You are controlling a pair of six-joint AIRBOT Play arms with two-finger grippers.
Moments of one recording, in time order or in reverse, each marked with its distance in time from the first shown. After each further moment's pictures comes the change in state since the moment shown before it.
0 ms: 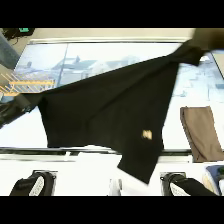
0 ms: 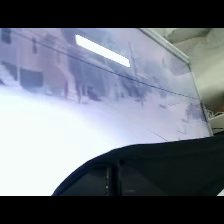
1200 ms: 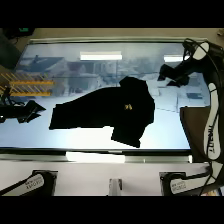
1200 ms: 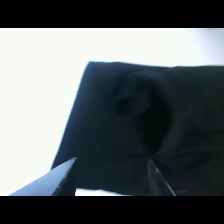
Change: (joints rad) left arm 0.281 -0.627 0.148 0.352 -0.206 0.009; right arm -0.224 -0.422 -0.052 0.369 0.239 0.035
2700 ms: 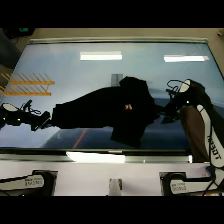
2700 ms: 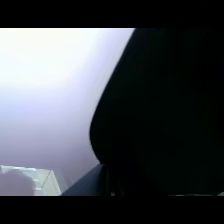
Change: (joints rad) left arm -0.086 -0.216 -0.041 0.075 0.000 -0.006; right arm -0.010 0.077 -0.582 0.049 -0.013 -0.138
